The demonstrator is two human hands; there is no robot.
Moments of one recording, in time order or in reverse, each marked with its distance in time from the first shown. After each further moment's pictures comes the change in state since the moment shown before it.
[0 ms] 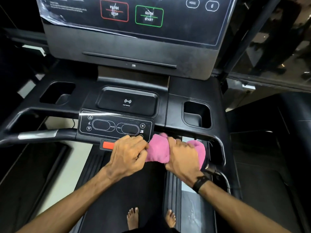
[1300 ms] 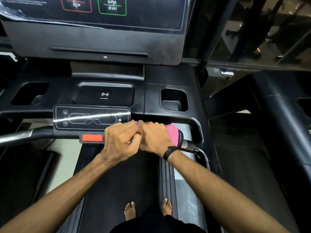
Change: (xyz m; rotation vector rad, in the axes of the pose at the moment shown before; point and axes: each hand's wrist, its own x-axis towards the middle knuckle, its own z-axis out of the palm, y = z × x) left_hand 0.022 0.041 0.010 -0.047 0.175 0.073; right_hand 0.028 -0.015 -0.004 0.137 -0.099 -0.022
